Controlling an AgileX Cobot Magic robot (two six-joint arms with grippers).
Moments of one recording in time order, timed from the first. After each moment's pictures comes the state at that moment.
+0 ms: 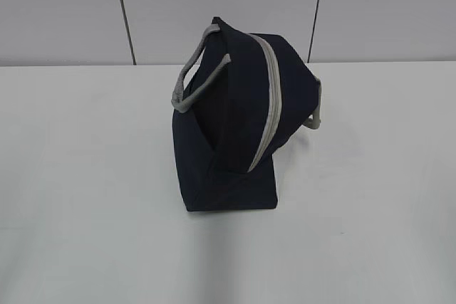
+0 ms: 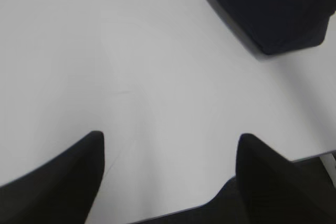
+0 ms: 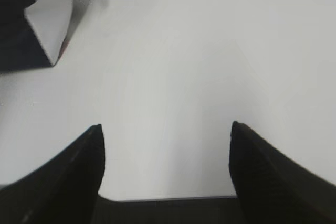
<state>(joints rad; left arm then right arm) -0.08 0.09 -0.53 -0.11 1.11 0.10 0.04 0.07 -0.50 -0.04 1.14 0.06</state>
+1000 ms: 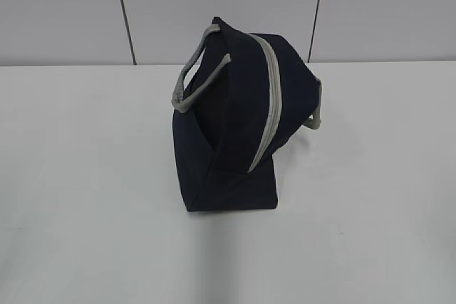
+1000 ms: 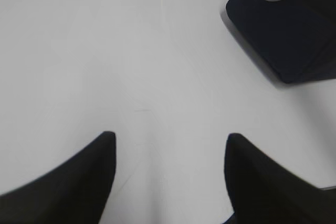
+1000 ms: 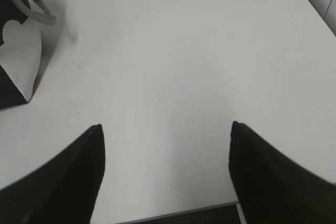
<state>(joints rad) 0.00 -0.02 -0.53 -0.11 1.11 0.10 -0.12 -0.02 -0.50 -0.04 1.14 0.06</state>
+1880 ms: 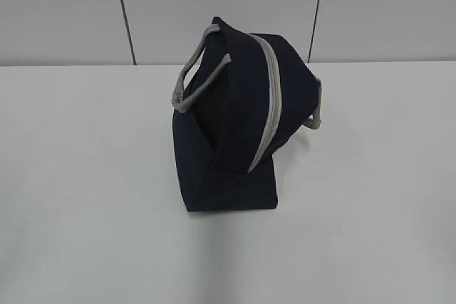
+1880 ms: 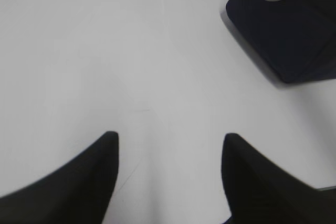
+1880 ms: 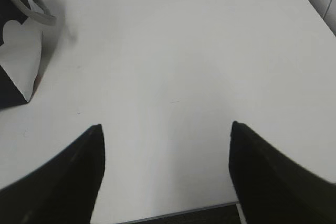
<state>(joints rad) 0.00 -0.02 -0.53 -0.11 1.11 0.10 -0.12 -0.02 -0.50 -0.04 1.14 0.06</state>
